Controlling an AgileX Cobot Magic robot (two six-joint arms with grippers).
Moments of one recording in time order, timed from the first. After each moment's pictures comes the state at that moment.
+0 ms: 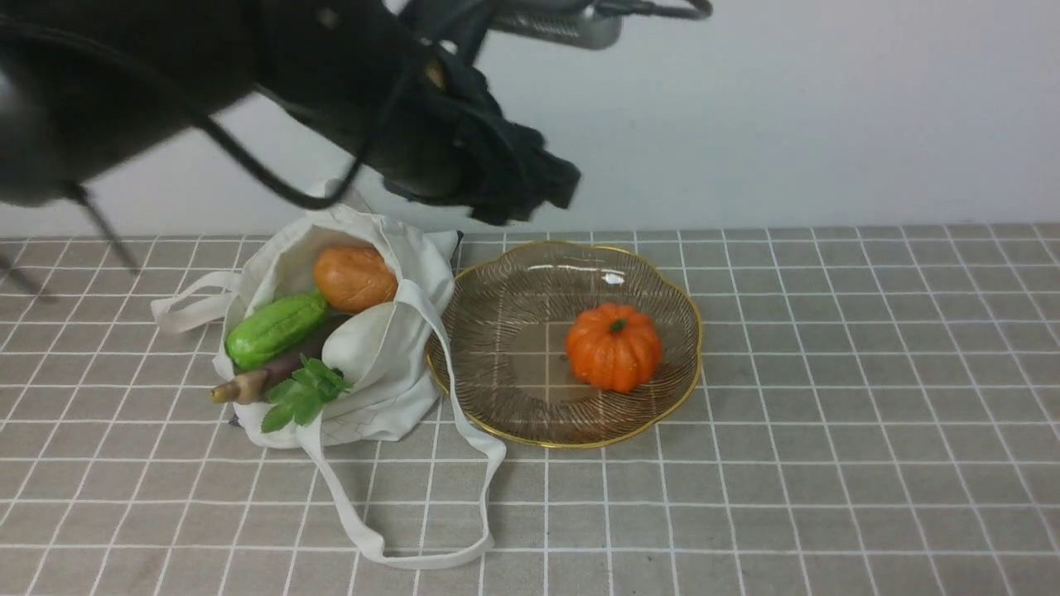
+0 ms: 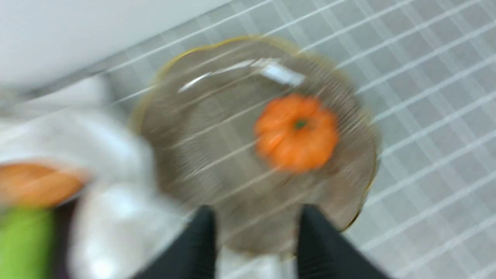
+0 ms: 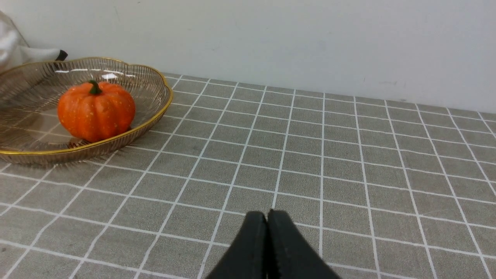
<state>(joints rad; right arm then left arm) 0.12 -0.01 0.03 0.00 0.36 -0.06 -0.55 1.56 -1.56 0.05 0.93 -0.08</state>
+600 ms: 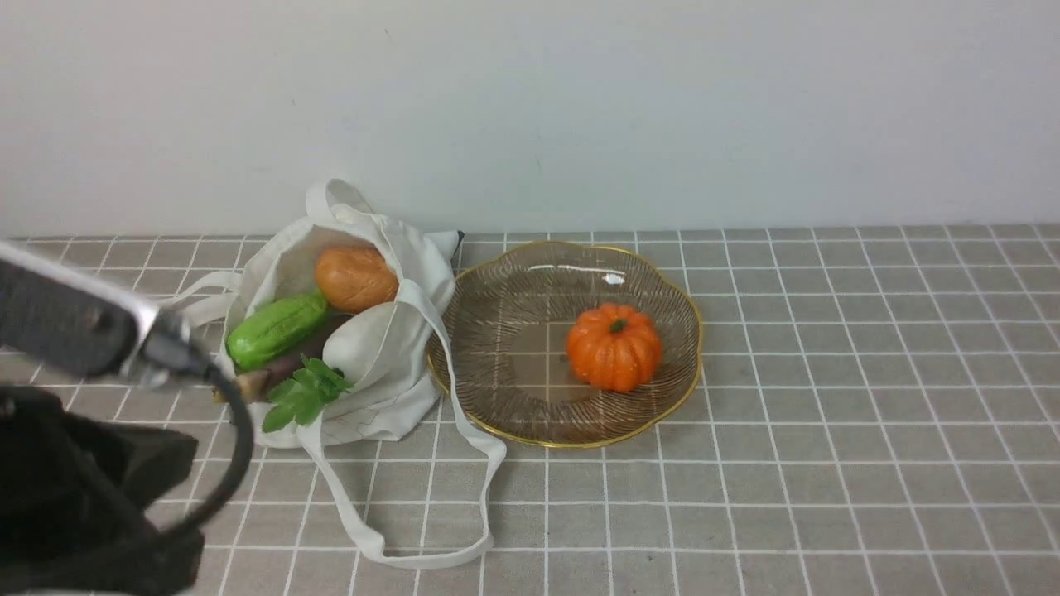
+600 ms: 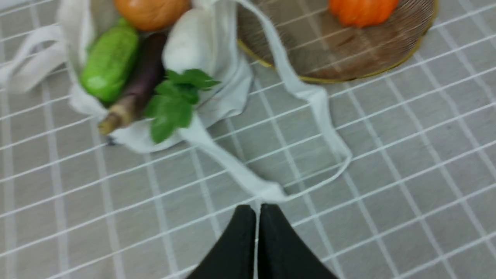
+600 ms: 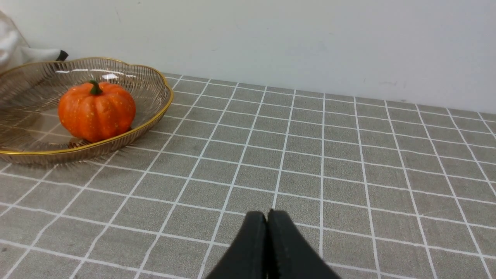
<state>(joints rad) 0.12 -0.01 0.03 0.00 0.36 -0.06 -0.55 0.68 -0.61 0.14 0.70 -0.25</state>
